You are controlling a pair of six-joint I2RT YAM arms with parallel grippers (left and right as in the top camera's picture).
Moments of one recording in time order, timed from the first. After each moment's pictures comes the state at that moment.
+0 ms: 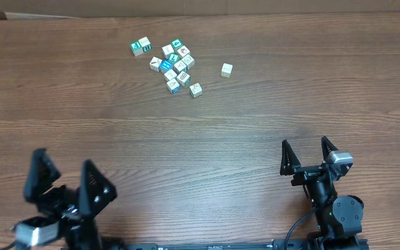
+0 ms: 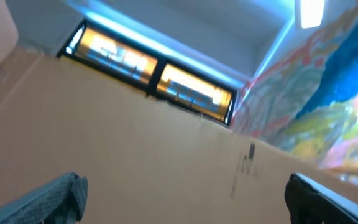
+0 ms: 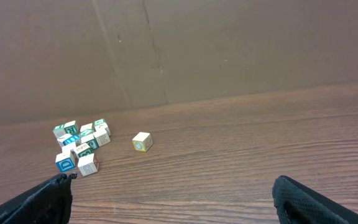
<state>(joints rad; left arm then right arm) -0.08 0.01 0.22 0.64 -0.10 -0.39 0.13 0.01 0.02 -0.03 -0.02 0.20</state>
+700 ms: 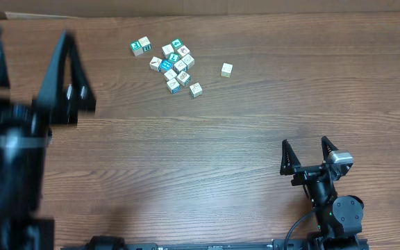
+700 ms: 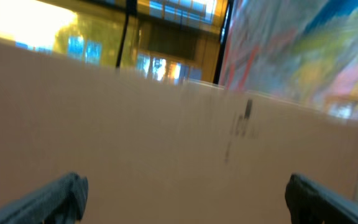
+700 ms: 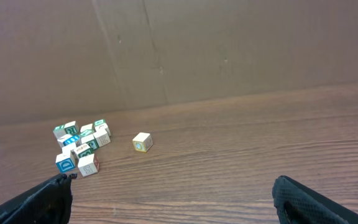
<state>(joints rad) -0.08 0.84 1.39 -0.08 0.08 -0.29 0.13 0.01 0.02 -0.03 -0.02 0.20</state>
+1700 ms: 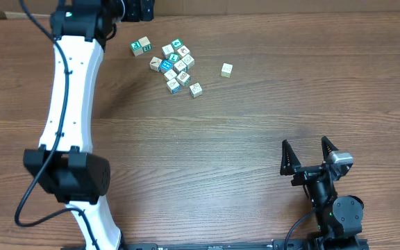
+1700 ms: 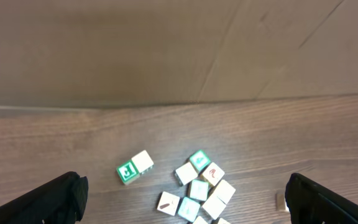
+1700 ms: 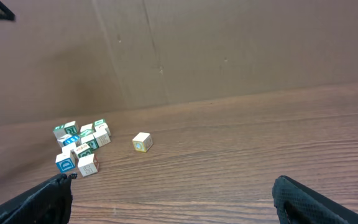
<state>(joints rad) -0.08 2.04 2.20 -0.80 0.12 -0.09 0.13 0.01 0.02 -0.04 -0.02 0.20</state>
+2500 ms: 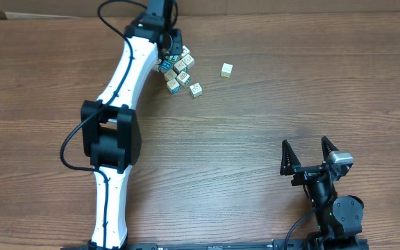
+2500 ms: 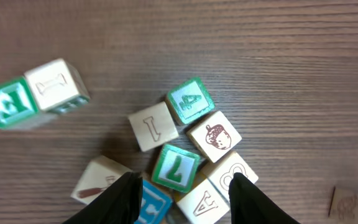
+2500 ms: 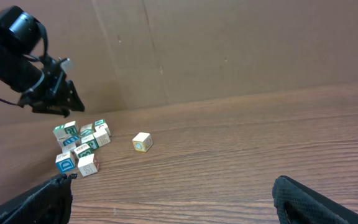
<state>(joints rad) -0.24 2.41 2.20 -0.79 -0.05 -0.31 0.13 0.01 0.02 -0.04 -0.02 0.20</state>
